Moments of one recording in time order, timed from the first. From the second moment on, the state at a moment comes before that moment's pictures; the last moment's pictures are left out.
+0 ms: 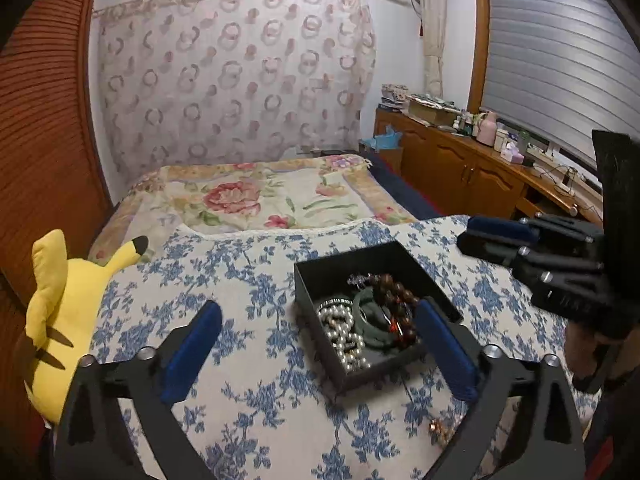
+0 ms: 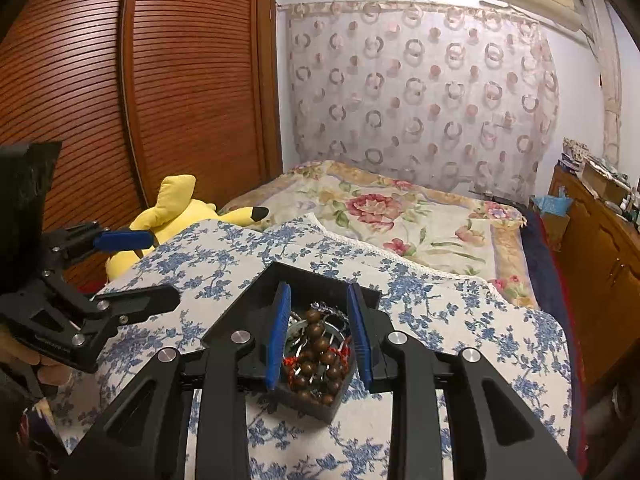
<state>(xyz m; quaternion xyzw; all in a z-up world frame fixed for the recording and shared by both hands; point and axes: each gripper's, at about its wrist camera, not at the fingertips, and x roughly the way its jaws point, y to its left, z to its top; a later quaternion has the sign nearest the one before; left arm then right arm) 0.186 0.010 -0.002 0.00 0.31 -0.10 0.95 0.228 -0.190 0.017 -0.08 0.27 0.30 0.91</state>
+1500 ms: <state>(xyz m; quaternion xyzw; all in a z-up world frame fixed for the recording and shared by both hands) 0.110 -0.023 -0.069 0.01 0.36 -0.15 0.92 0.154 -0.211 -0.090 -0.19 0.40 0.33 0.83</state>
